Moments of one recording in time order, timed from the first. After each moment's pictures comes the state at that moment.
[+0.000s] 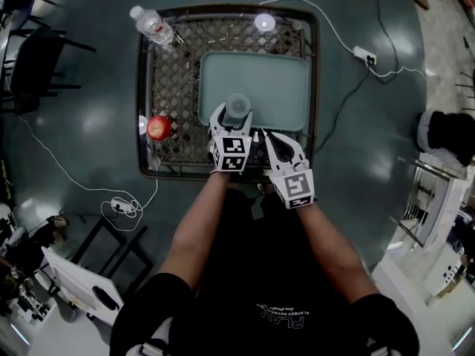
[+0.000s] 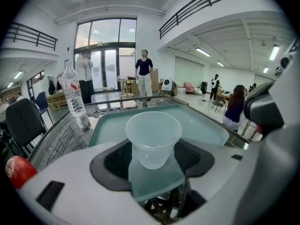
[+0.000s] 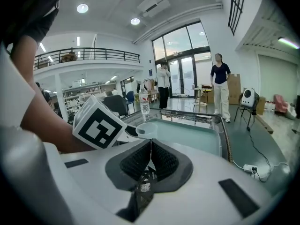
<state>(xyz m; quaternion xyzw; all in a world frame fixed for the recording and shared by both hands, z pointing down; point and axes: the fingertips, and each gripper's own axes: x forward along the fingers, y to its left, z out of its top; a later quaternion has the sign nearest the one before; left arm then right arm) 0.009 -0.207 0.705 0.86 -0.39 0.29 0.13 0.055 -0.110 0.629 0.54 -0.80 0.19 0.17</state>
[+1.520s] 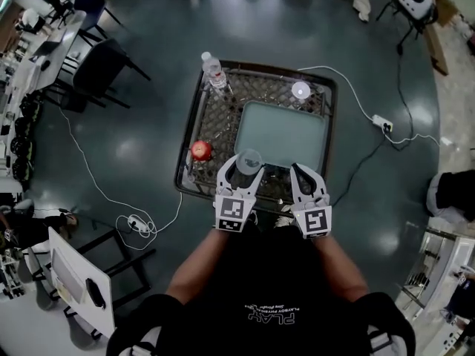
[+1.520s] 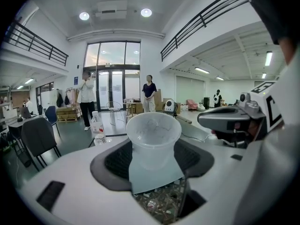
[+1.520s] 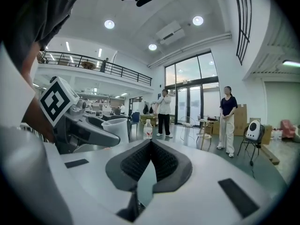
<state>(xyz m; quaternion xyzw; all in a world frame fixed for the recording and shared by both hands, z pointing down) -0.046 -0.143 0.506 0.88 -0.43 0.19 0.07 0.059 -0.109 0.487 0.54 -0.84 0.02 0.09</state>
